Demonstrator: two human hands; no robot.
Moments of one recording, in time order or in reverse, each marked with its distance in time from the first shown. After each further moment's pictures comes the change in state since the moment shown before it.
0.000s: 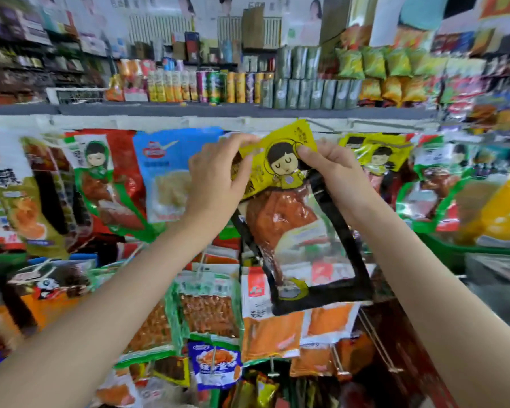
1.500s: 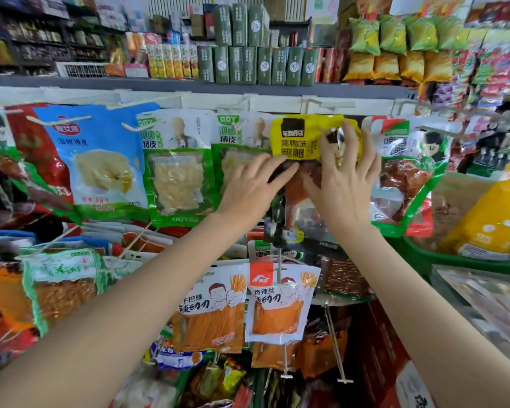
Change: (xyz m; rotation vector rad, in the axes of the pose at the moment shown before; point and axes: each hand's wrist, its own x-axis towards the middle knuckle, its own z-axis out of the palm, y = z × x) left_hand 0.012 0.042 0.204 0.647 -0.456 0.191; right_hand 0.024 0.119 -0.161 -1.463 0.512 -0.377
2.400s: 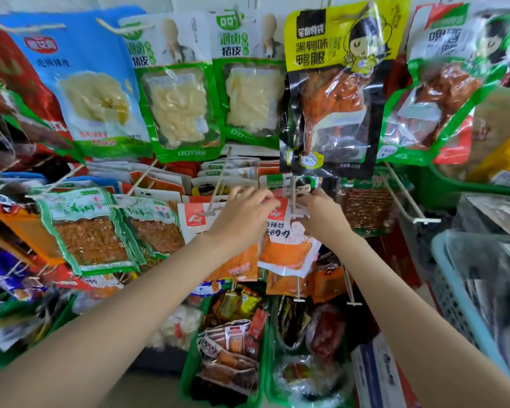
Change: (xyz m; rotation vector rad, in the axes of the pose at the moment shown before) left_hand -0.123 0.033 0.040 -0.246 -0.380 -0.030; right_hand -0.137 -0.016 0.028 0.401 -1.017 0.058
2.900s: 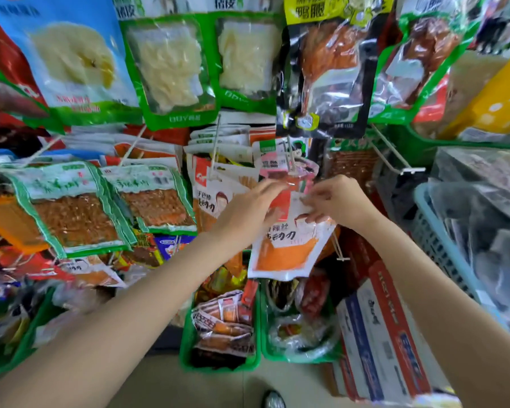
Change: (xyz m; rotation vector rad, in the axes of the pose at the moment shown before) left_hand -0.050 0.014 0.005 -0.400 -0.023 0.028; right_hand -0.074 -0.015 -0.020 0.460 -0.056 0.118
